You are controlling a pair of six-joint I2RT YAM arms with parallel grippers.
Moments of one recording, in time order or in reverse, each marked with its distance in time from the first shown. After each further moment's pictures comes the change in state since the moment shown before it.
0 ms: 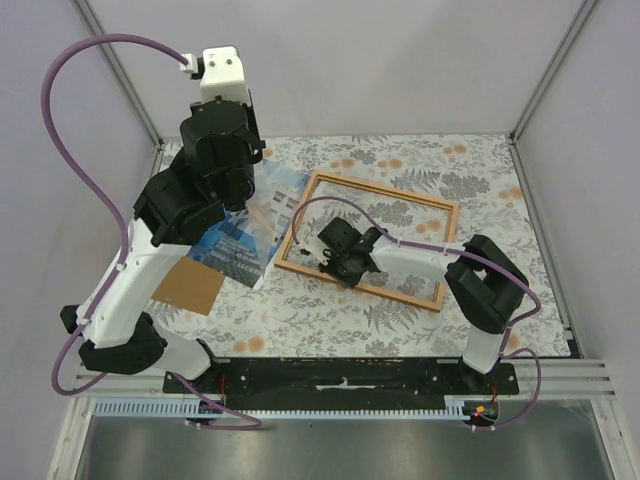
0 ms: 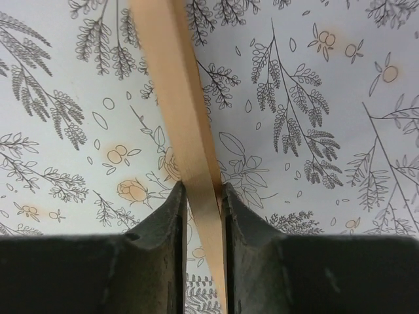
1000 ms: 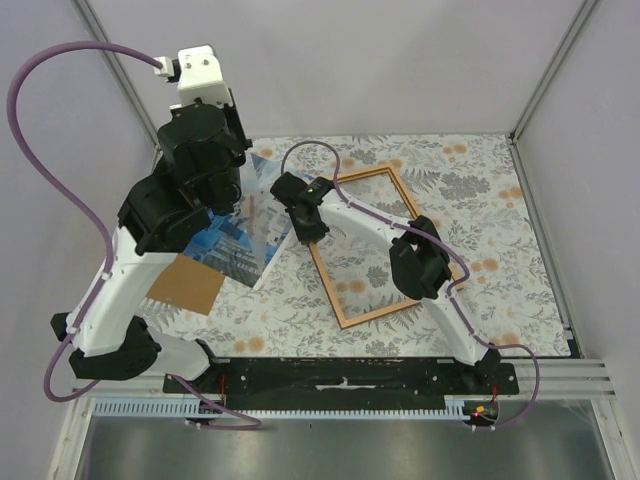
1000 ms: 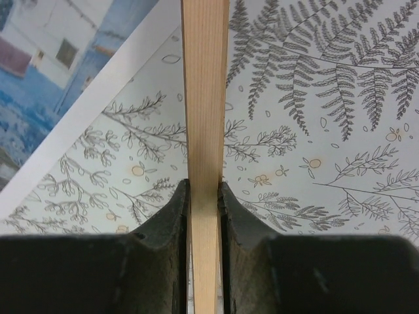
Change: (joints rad) left arm 0.000 -0.040 -0.017 0.027 -0.032 0.002; right arm 0.005 0.508 0.943 -0.476 0.246 0.646
